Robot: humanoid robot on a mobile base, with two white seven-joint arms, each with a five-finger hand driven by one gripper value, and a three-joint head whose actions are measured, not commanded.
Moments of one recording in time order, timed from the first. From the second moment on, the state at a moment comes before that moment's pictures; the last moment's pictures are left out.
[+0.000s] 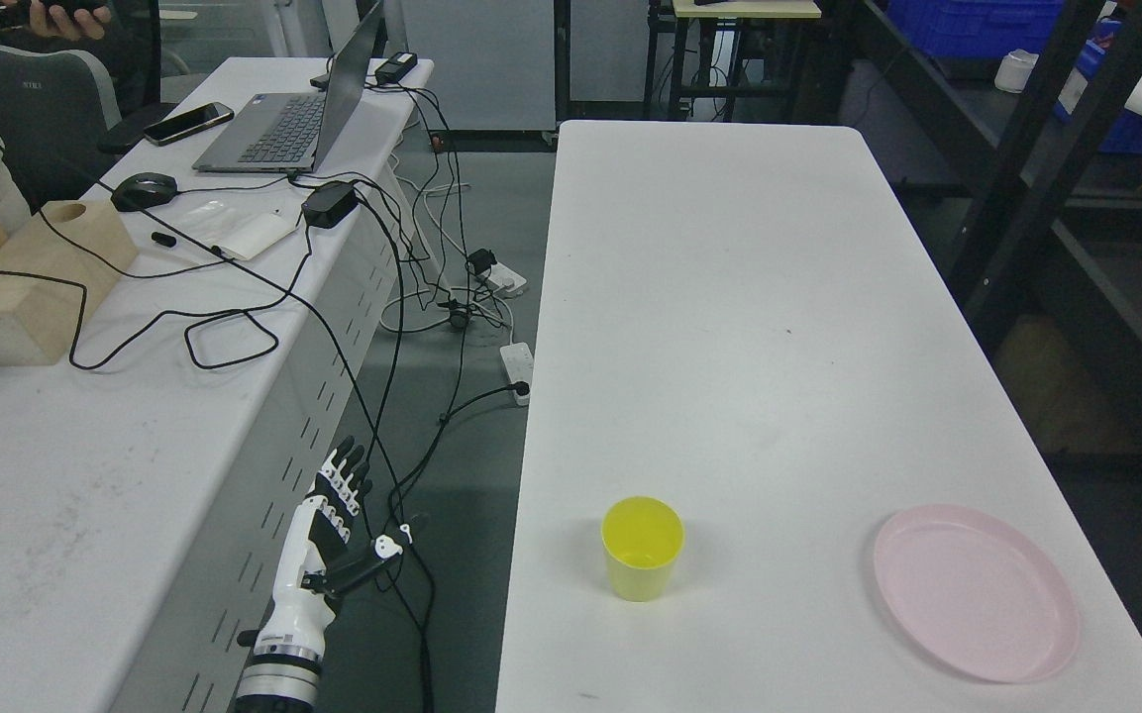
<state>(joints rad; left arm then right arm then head) -0.04 0.00 0.06 -1.54 0.20 -0.14 -0.03 0.00 0.00 0.16 -0.24 0.05 0.11 0.09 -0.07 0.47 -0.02</state>
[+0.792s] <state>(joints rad) -0.10 0.00 0.00 -1.55 0.20 -0.14 -0.03 0.00 0.00 0.16 -0.24 0.05 0.11 0.09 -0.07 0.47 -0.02</state>
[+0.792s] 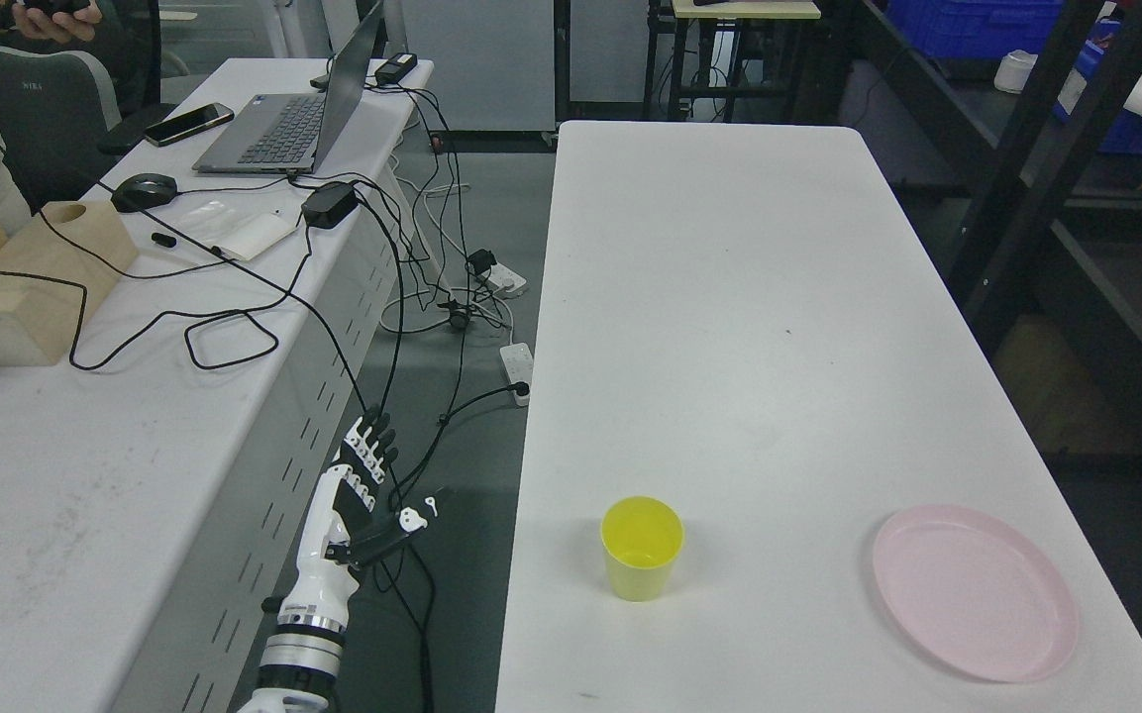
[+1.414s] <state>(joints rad) -0.13 0.00 -0.22 -1.55 0.20 -0.16 -0.03 0.00 0.00 0.16 -0.24 0.05 0.11 0.09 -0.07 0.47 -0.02</state>
